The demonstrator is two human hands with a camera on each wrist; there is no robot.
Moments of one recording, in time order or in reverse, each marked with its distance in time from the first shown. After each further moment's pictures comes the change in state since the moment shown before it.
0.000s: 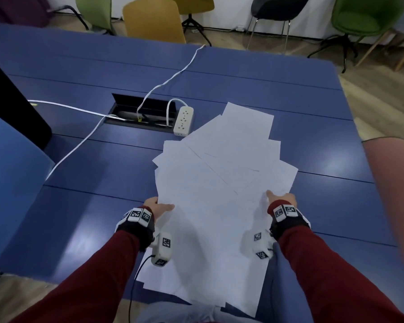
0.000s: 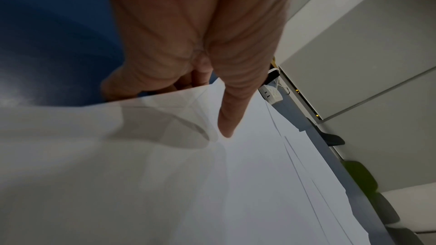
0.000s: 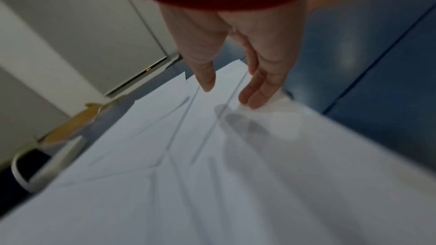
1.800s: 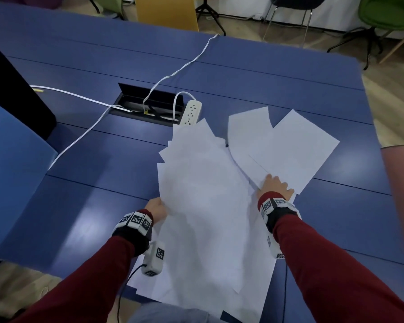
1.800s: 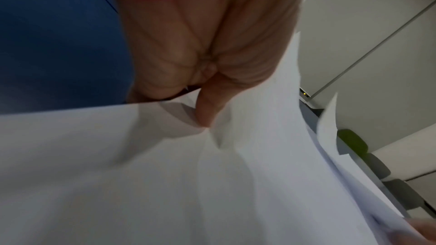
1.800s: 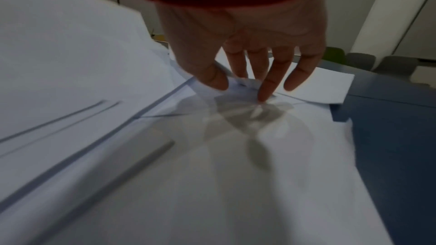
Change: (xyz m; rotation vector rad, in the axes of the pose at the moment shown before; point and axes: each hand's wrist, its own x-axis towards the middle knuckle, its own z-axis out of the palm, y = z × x) left_hand -0.025 0.009 0.011 0.161 0.025 0.043; right_hand 0.028 -0.037 0.040 -0.901 -0.003 -0.461
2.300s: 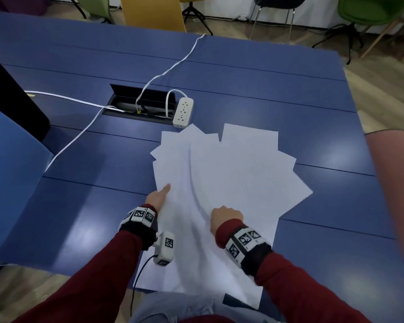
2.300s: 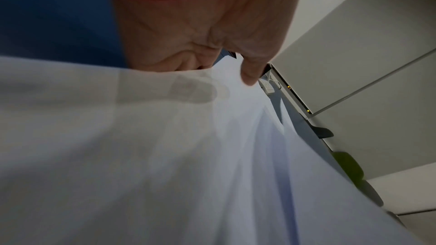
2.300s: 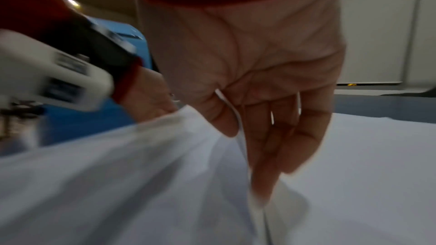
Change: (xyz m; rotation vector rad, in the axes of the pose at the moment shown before) left_hand -0.009 0.010 0.006 -0.271 0.086 -0.085; right_hand -0.161 -0.055 0.009 -0.234 -0.264 -0.487
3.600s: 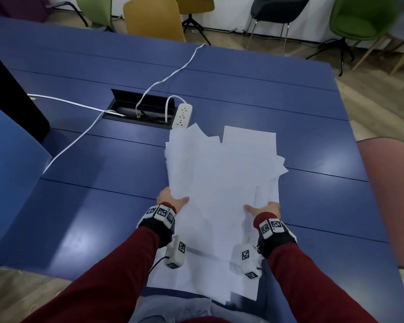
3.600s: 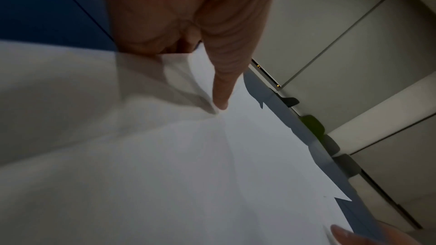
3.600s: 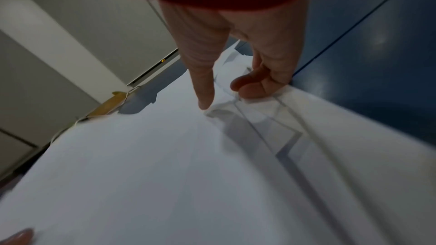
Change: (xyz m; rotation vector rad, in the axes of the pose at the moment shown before) left_hand -0.010 0.004 0.036 0.305 0.098 0.206; right_hand 0.045 0.111 0.034 1.272 0.404 0.729
